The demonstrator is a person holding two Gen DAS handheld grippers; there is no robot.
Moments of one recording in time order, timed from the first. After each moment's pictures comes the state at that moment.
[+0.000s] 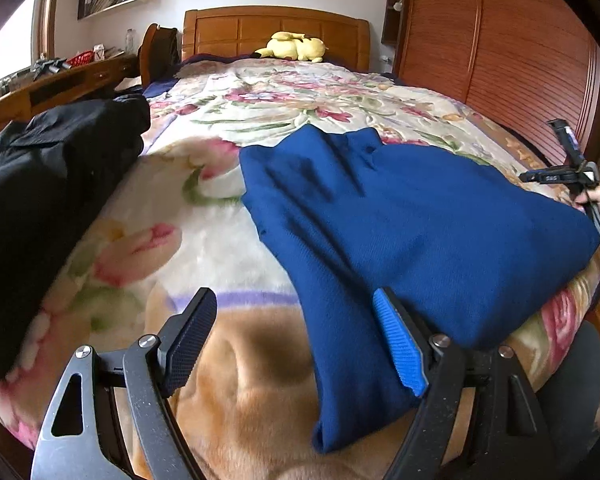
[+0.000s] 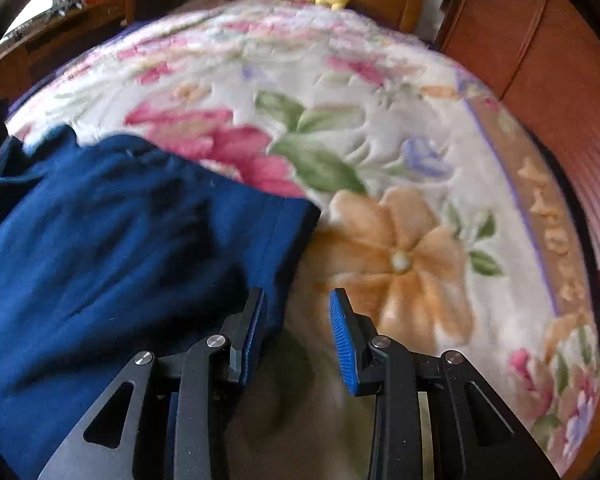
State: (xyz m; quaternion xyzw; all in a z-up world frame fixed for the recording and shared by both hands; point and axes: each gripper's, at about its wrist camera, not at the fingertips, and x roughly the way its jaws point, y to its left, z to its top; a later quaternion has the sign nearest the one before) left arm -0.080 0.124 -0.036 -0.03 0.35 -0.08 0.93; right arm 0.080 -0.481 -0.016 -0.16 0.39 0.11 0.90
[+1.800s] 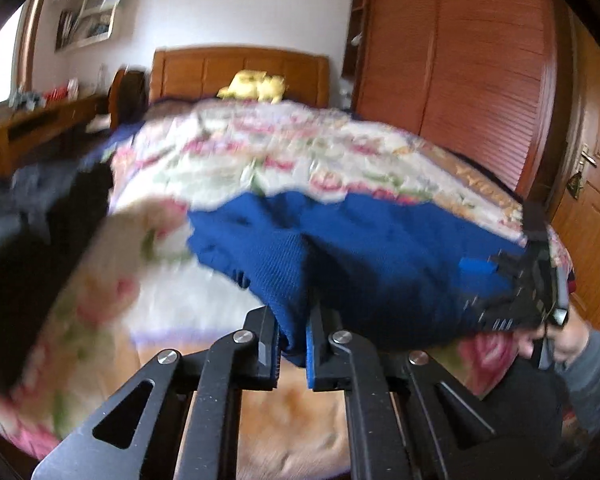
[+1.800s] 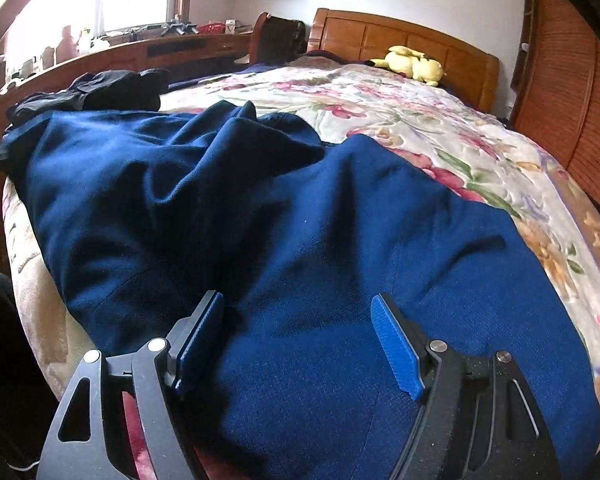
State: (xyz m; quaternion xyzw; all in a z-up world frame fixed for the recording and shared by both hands) left arm -0.105 0.076 0.041 -0.02 0.27 -0.15 0.95; right arm -0.102 -0.440 -0.091 -0.17 0.28 0.25 0.91
